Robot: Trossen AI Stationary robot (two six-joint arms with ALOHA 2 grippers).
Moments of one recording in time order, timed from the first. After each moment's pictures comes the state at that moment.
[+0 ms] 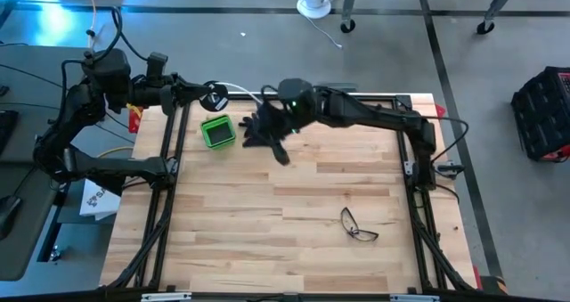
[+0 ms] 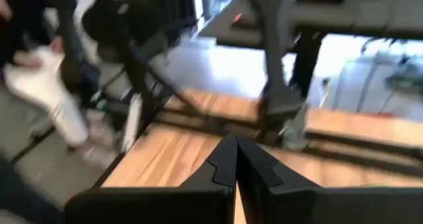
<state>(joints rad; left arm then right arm) 0.44 0.94 1.54 -0.74 0.20 -0.65 -0.11 1.97 2.09 -0.47 -0.47 -0.11</state>
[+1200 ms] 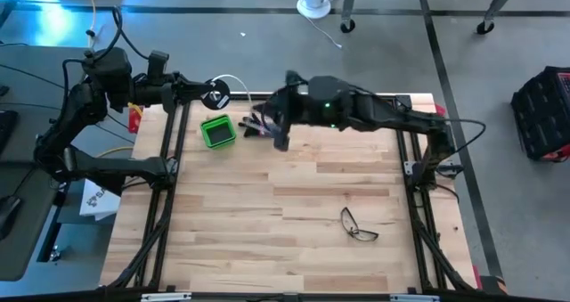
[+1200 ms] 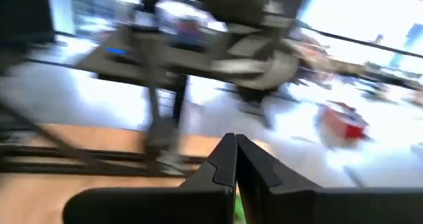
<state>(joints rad) 0.44 0.95 1.54 -0.70 0.20 -0.66 -0.03 1.83 2.09 -0.43 0.15 -0.22</state>
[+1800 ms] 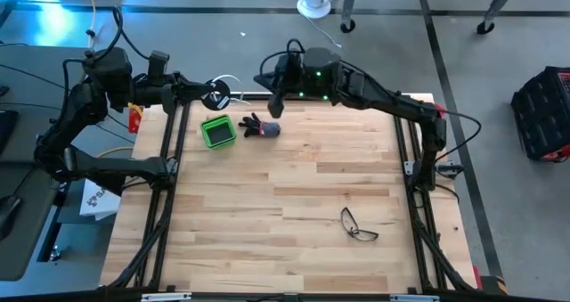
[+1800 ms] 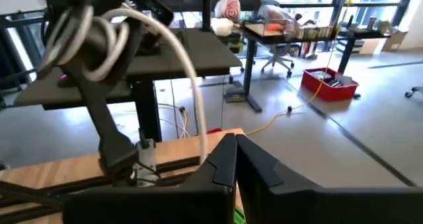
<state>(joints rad) 0.44 0.95 1.54 -0.70 0.21 -0.65 -0.23 1.88 2.09 -0.38 0.06 -0.02</state>
